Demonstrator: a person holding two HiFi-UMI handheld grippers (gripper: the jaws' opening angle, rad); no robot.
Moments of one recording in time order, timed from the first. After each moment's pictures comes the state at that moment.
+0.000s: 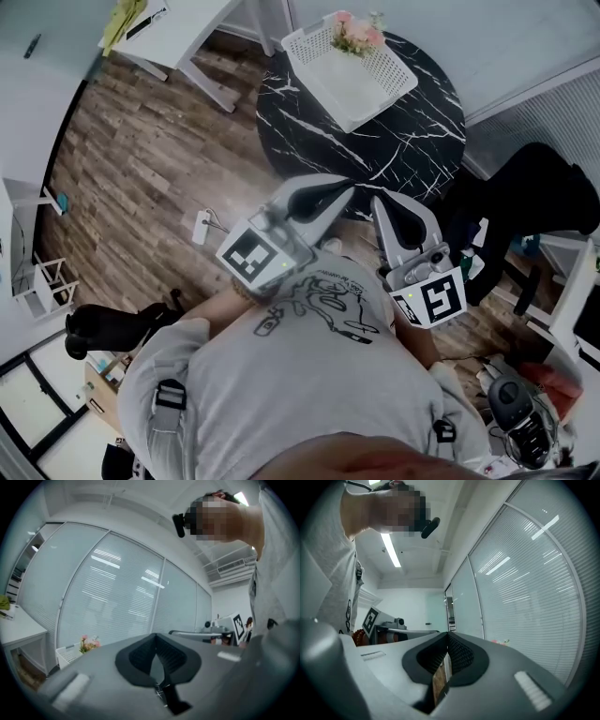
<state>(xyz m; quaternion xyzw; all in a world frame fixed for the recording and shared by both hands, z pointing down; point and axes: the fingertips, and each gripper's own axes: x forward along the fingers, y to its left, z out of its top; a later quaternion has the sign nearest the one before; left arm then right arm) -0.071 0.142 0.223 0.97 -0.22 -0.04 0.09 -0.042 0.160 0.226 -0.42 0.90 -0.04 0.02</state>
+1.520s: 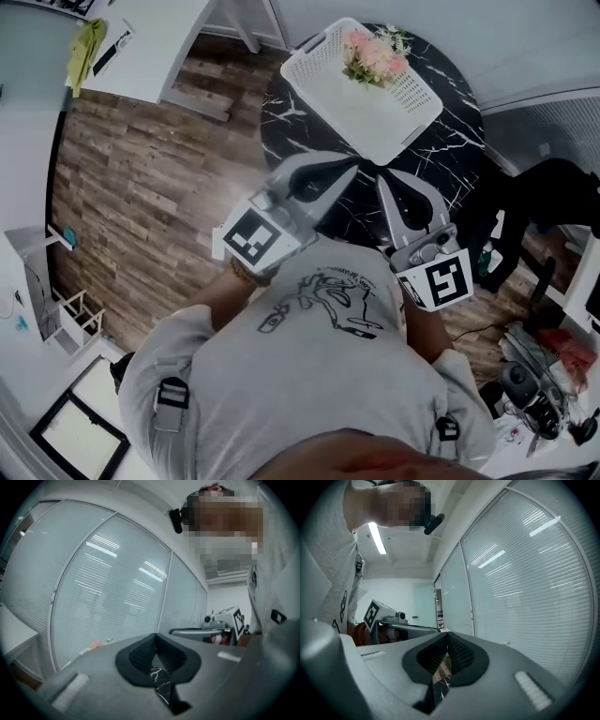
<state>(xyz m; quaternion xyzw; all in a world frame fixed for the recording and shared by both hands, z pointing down) -0.105 -0.121 0.273 0.98 -0.15 0.01 0.11 -0.080 -0.099 0.275 -0.48 0.88 -0.06 -0.02</state>
